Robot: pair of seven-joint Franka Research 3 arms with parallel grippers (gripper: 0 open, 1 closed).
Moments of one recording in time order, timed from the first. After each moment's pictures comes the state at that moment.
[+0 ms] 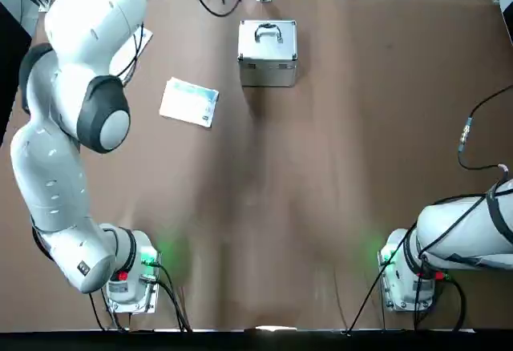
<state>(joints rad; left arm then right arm) -0.67 0.47 0.16 -1.21 -0.10 1.81 -0.52 -0.15 0.09 0.08 -1.42 0.00 1.51 0.00</state>
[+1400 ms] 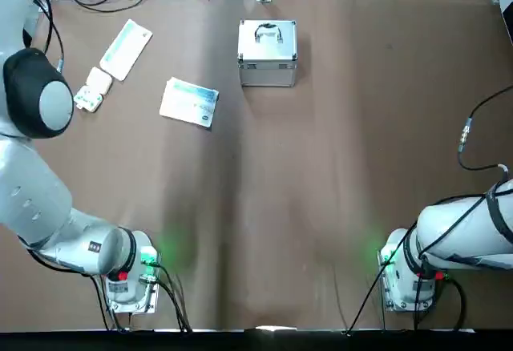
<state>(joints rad) -0.23 0.25 0.06 -1.22 -0.06 1.42 0.03 -0.15 0.09 0.07 -1.44 0.00 1.54 0.00</state>
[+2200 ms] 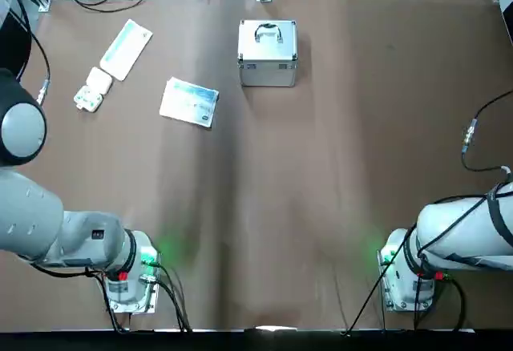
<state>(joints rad) 0.00 0.08 -0.18 -1.48 -0.03 1.62 -0.04 -0.18 0.05 0.07 -1.46 0.04 1.59 0.00</state>
